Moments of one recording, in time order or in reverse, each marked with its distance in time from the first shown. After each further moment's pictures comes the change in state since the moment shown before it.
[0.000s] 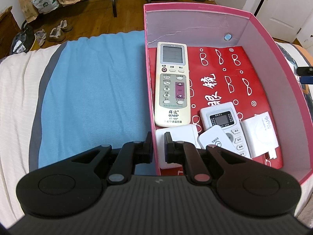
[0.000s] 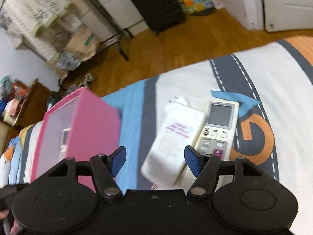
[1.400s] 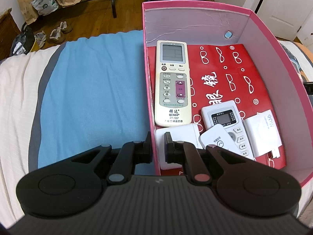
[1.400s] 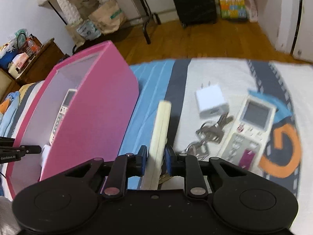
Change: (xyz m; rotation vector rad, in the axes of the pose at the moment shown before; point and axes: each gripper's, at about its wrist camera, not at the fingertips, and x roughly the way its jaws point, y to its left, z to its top) left arm 0.004 -0.002 -0.002 0.014 -0.001 0.011; right arm 0.032 0.035 -0.029 -0.235 0.080 0.030
